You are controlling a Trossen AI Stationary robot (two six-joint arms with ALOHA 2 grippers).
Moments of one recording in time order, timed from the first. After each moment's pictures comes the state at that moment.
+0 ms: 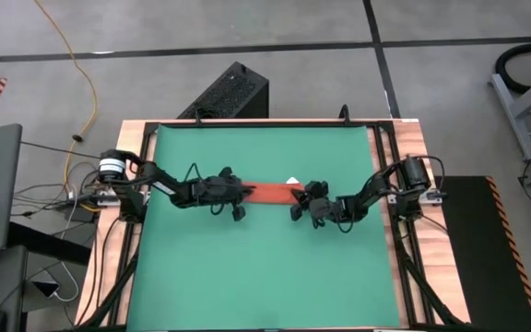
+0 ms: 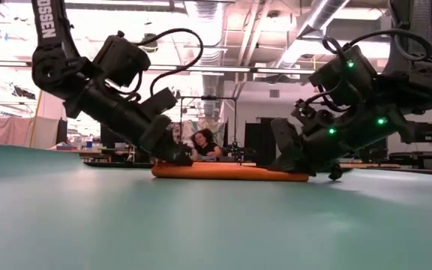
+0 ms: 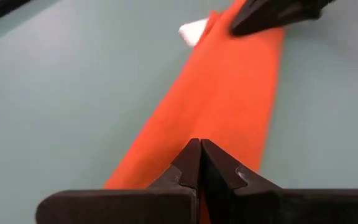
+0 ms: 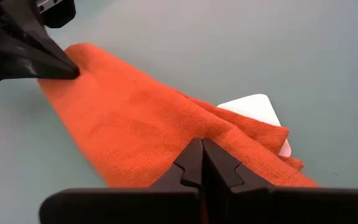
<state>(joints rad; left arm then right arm) 0.12 1.77 0.47 0.87 -0.21 -0.09 0.11 1.95 0.47 0.86 0.66 0.73</state>
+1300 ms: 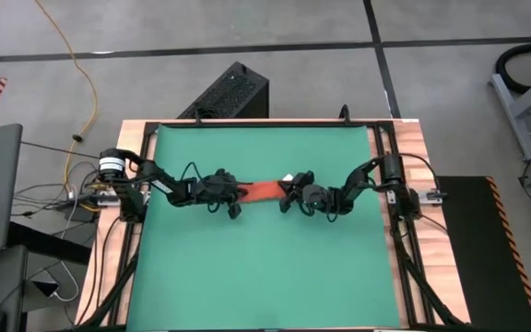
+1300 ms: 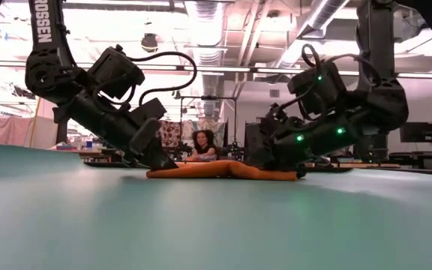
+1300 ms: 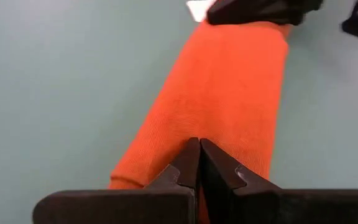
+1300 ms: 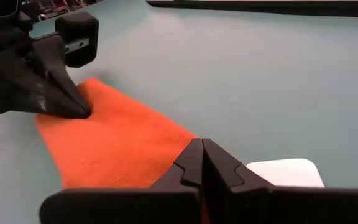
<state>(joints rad) 0.16 1.77 0.40 0.80 -0.13 -0.26 -0.06 2.08 0.57 1.15 0.52 0.46</state>
